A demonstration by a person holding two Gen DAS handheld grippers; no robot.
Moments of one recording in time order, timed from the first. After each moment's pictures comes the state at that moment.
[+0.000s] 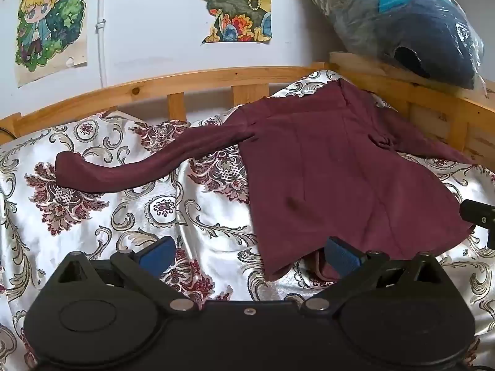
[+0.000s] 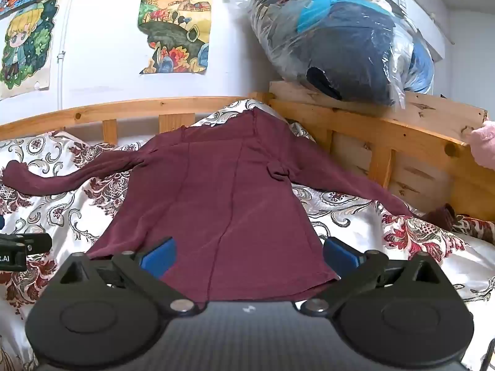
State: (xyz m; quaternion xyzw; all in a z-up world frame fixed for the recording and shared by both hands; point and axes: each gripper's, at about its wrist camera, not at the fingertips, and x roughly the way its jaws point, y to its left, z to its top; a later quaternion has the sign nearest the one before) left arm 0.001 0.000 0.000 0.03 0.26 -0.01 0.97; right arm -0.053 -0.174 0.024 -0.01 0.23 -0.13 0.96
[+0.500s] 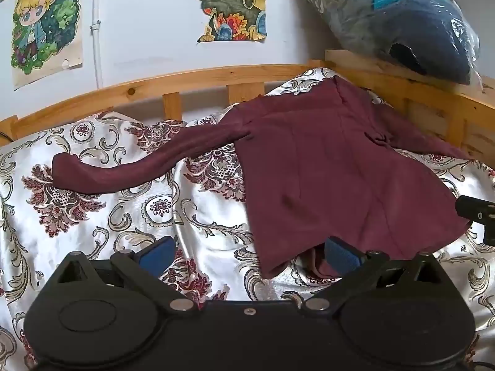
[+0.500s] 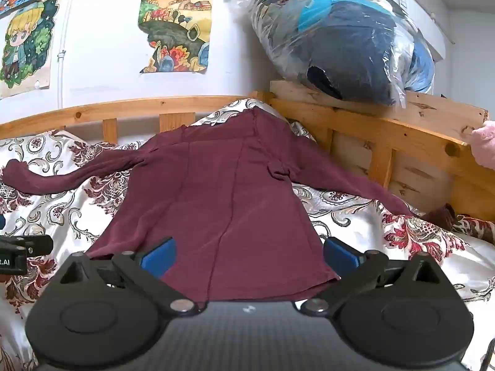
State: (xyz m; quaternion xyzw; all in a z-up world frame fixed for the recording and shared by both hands) left arm 0.004 -0.003 -0.001 0.03 0.25 -0.01 0.97; right arm -0.052 -0.172 0.025 -0.01 0.23 -0.13 0.96
